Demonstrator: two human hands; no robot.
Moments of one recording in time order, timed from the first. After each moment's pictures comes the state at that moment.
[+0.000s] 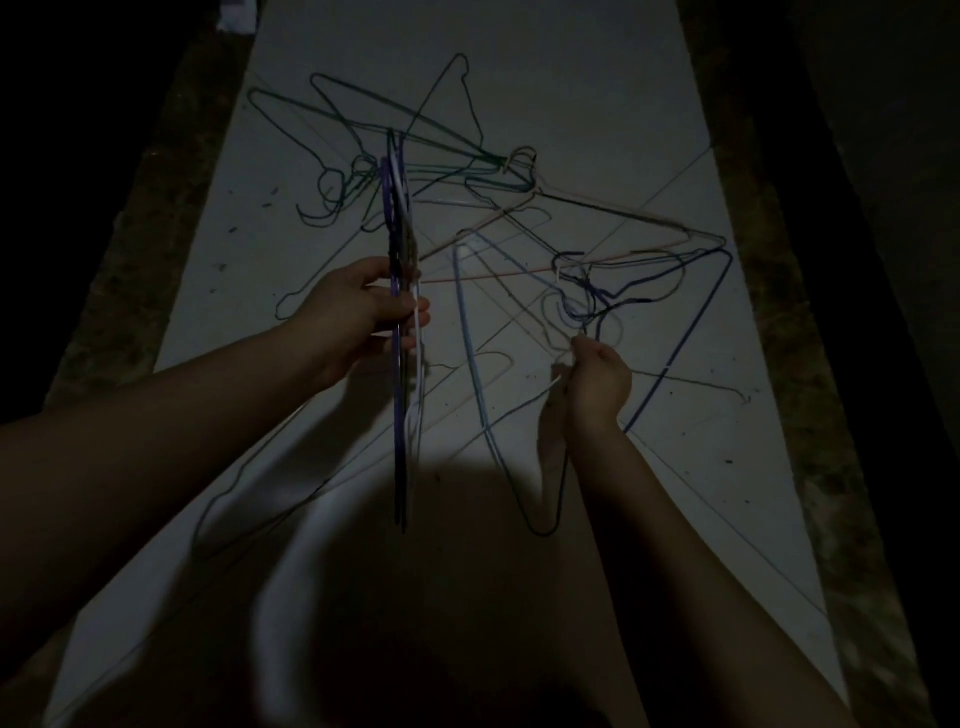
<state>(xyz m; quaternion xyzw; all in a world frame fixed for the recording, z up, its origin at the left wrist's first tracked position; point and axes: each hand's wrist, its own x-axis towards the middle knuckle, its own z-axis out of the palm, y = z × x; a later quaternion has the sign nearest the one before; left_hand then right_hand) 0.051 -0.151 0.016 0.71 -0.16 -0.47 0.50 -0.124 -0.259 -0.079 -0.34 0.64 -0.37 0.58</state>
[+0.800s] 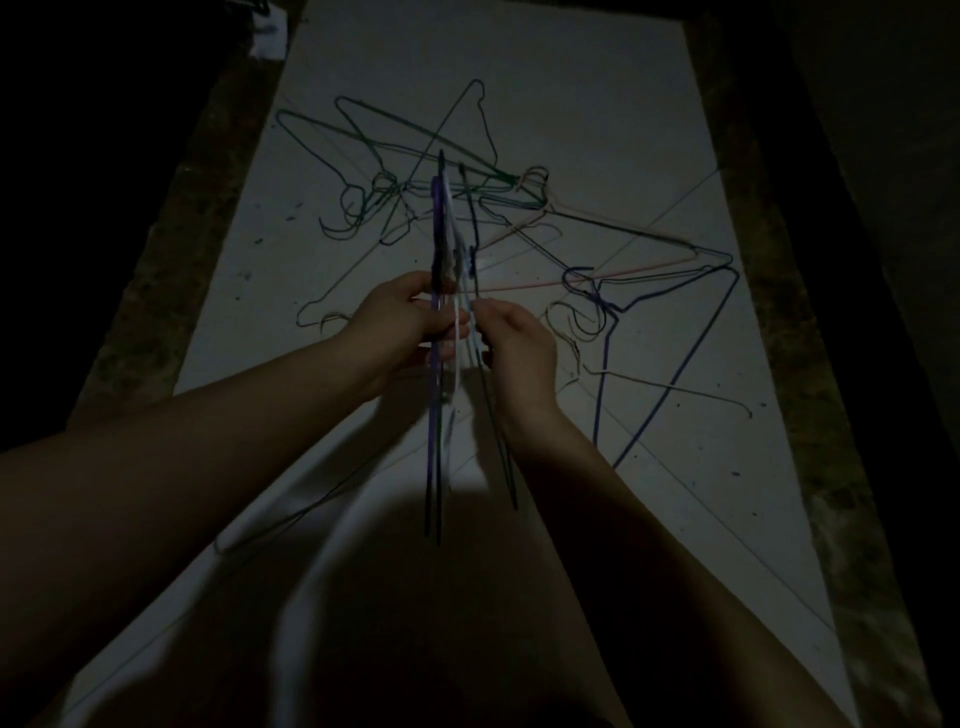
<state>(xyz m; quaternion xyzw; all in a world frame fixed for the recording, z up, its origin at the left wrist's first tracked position) 0.032 -0.160 0.021 0.71 -0.15 -0.47 0.51 -0.067 -0.209 -0.010 -0.46 0.47 -0.29 0.70</state>
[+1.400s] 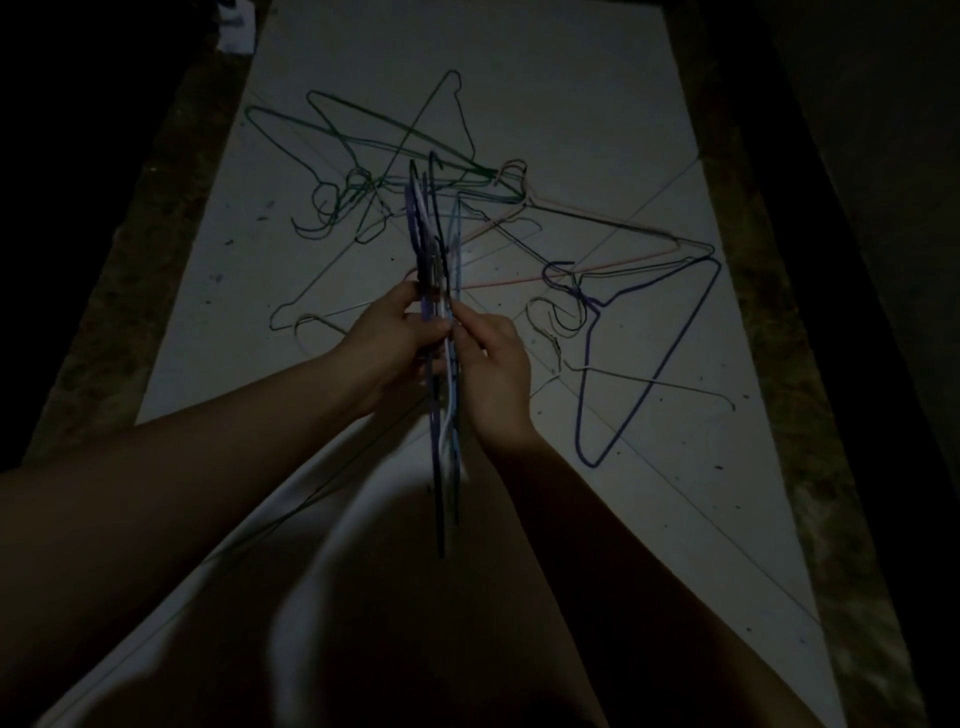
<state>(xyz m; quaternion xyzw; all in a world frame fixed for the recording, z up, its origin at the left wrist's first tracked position) 0.016 -0.169 0.009 0.68 -0.17 -0.49 0.52 -0.079 -0.206 -0.032 -0.63 0.43 -0.27 0.59</state>
